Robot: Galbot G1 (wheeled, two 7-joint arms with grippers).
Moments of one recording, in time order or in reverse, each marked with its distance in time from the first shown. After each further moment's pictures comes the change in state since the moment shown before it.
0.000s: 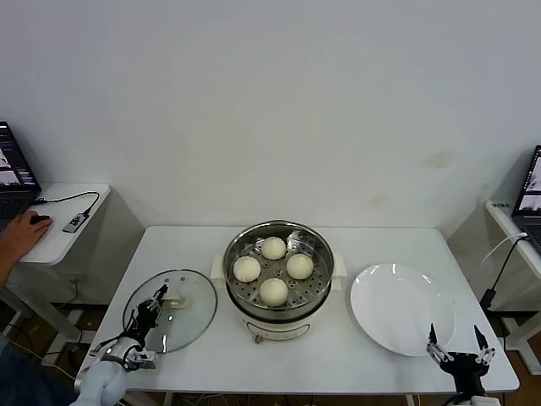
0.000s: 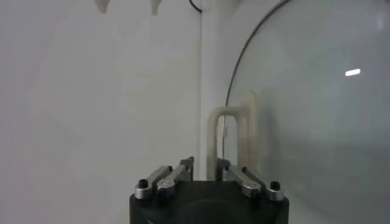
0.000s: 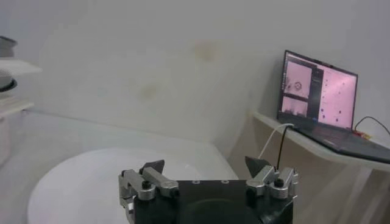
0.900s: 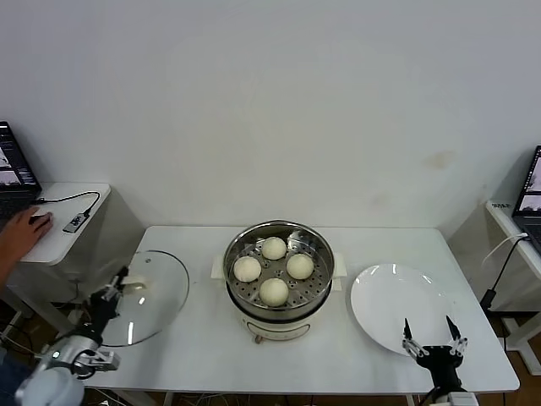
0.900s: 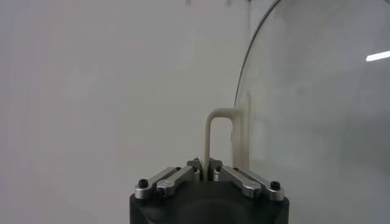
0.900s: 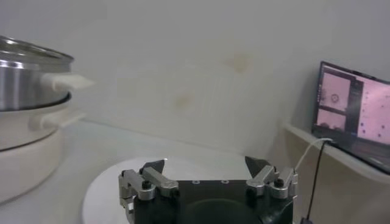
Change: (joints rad) left arm 0.264 0.130 -0.217 -0.458 -0.160 0.112 0.086; right arm -0.014 -0.025 -0.104 0.029 -0.031 0.014 -0.009
